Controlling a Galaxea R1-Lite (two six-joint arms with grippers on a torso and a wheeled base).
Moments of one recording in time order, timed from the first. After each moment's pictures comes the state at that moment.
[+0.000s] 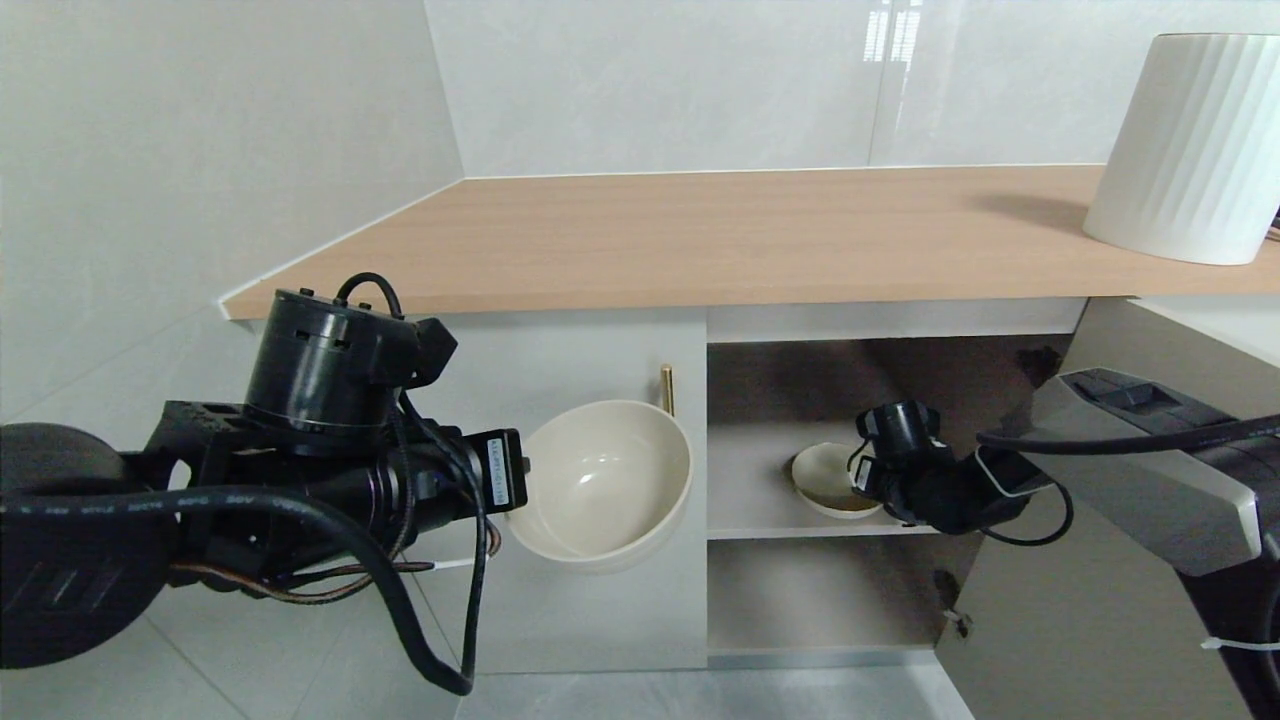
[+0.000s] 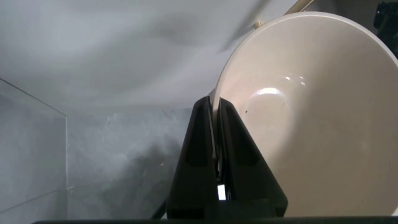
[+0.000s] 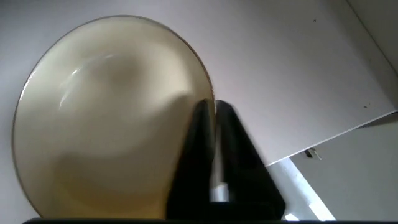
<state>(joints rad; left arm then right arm) -0.52 1.59 -0.89 -0.09 0.15 -0.48 0.29 2.50 -1.39 -0.41 -0.48 0.52</state>
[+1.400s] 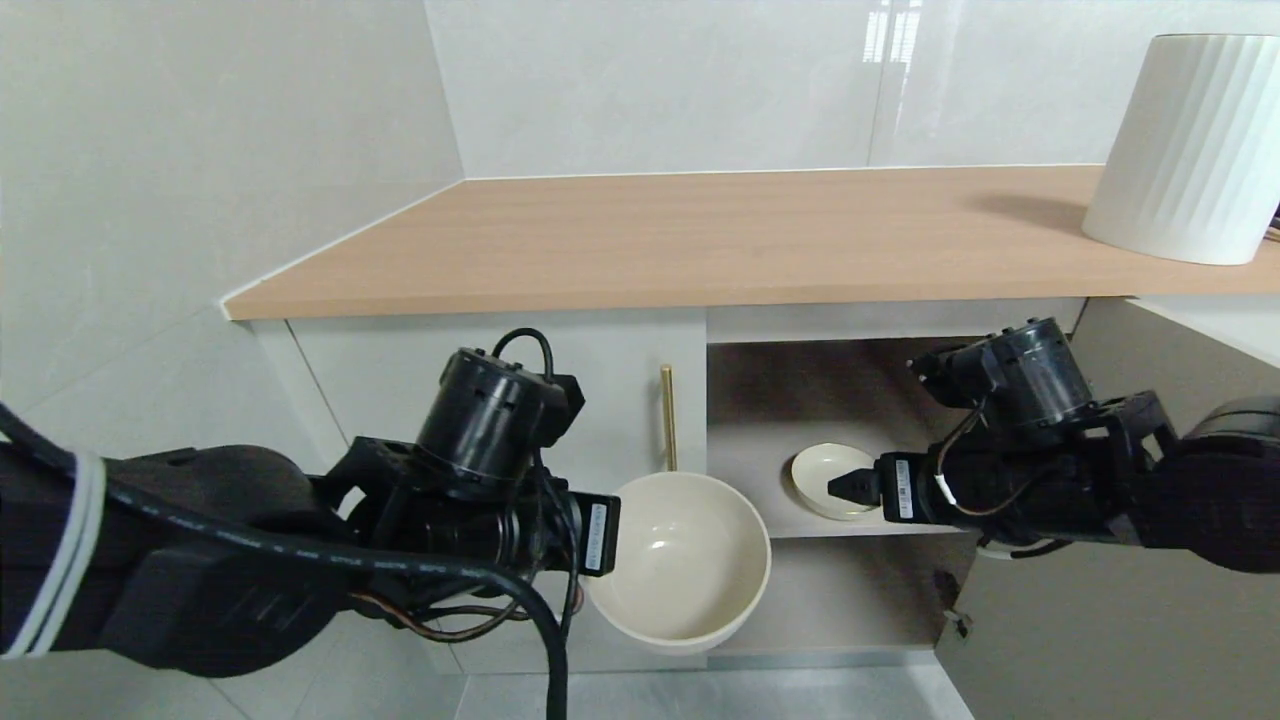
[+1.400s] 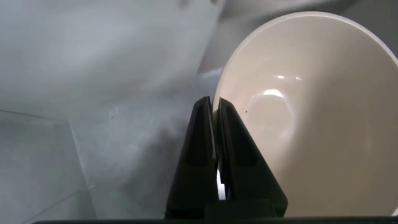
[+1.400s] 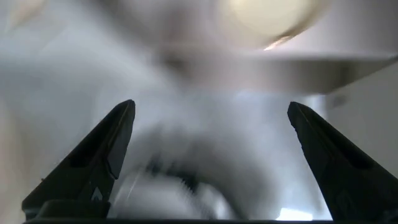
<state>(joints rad) -0.68 1.75 -0.93 -0.10 0.17 -0.36 0.55 1.72 -0.96 -0.05 -0.13 0.40</state>
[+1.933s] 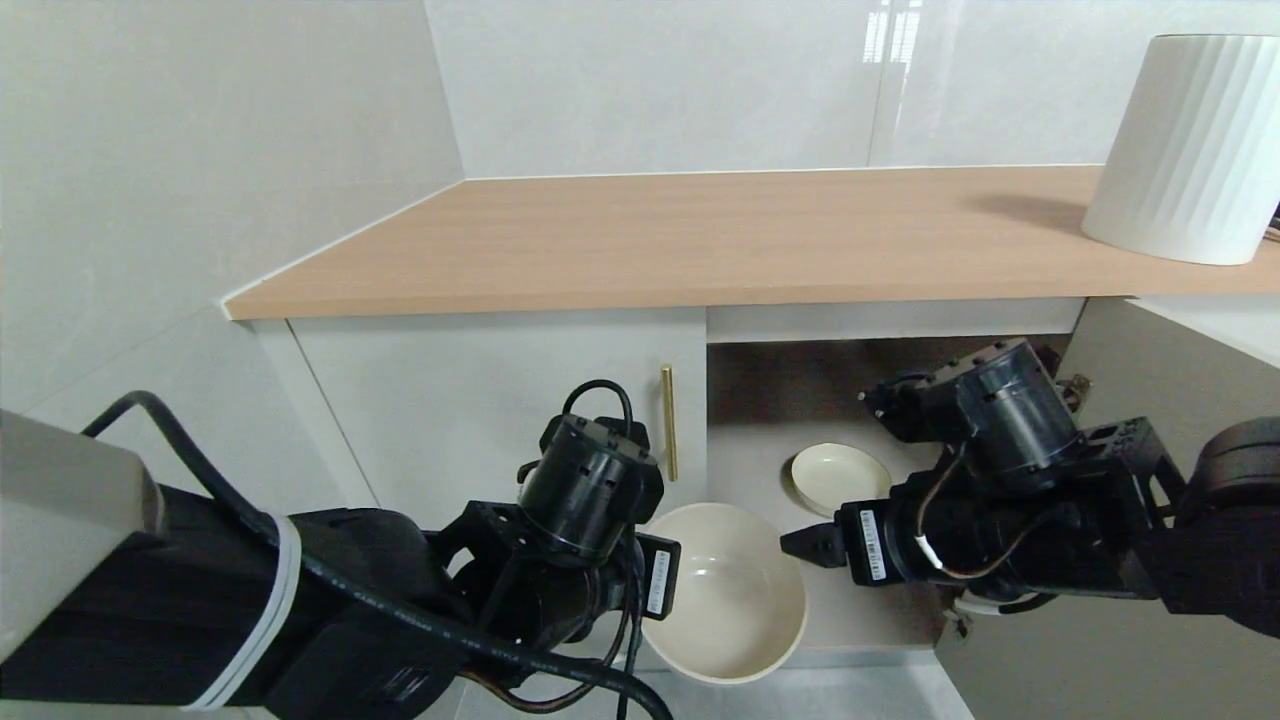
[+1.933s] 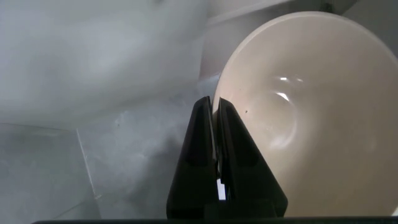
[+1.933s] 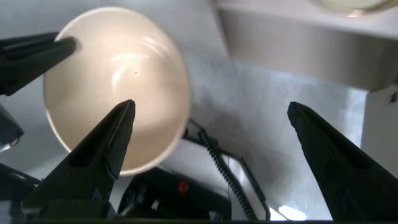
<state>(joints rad) -0.80 1.88 -0.90 -0.25 0.31 -0.37 0.70 1.70 -0.96 -0.01 -0.10 0.42</state>
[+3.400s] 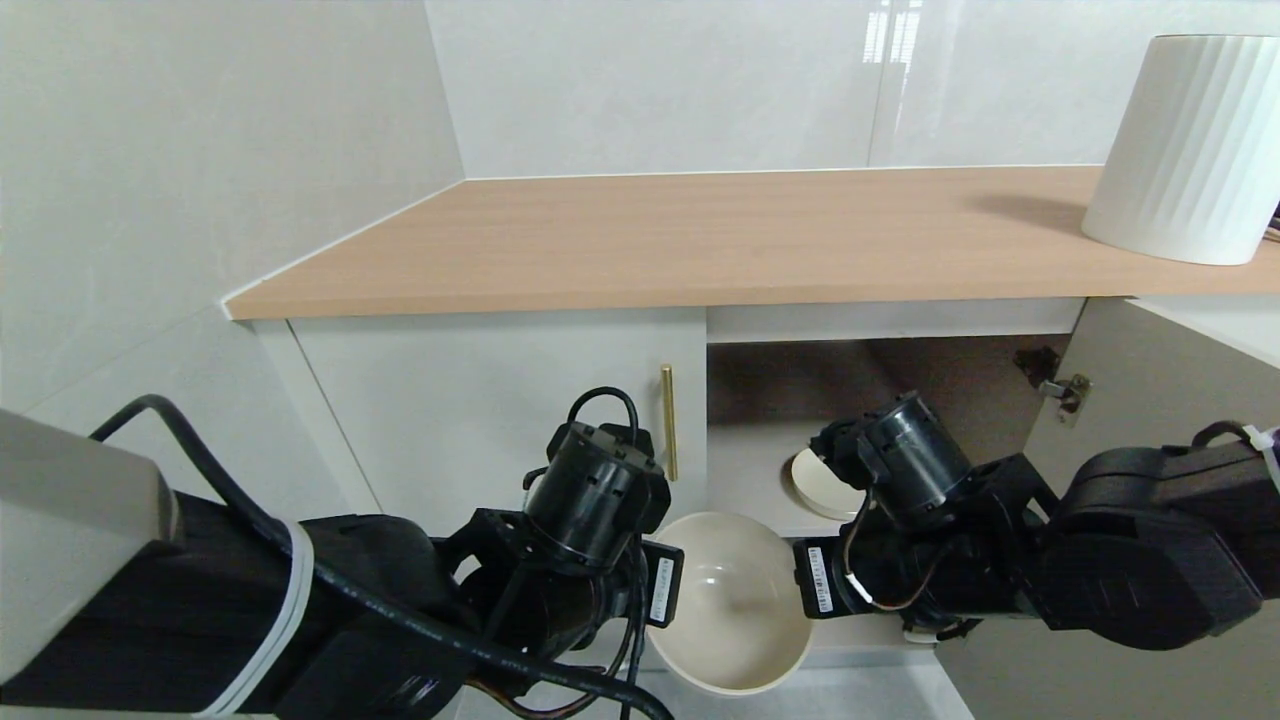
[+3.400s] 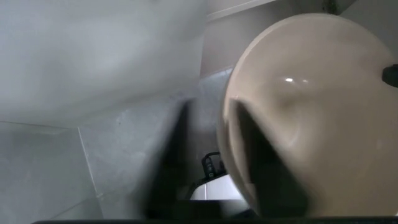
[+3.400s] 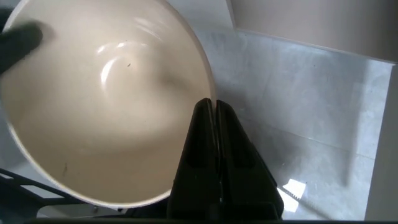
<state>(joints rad) -0.80 1.88 -0.89 -0.25 0.32 -0.37 0.74 1.84 -0.99 -0.01 -0.10 0.49</state>
